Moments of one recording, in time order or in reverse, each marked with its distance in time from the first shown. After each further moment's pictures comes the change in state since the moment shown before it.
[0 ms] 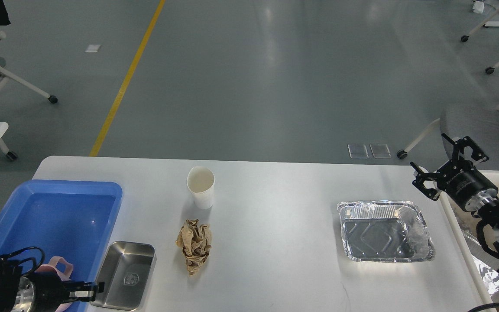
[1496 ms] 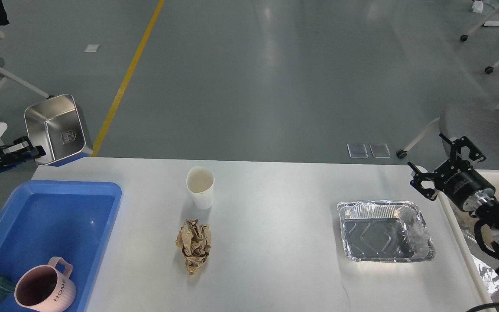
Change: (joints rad) left arm -0.359 0.016 -0.088 0.391 -0.485 -0.072 -0.001; right arm 0.000 0.004 -0.001 0.002 -0.003 -0.002 -0.001
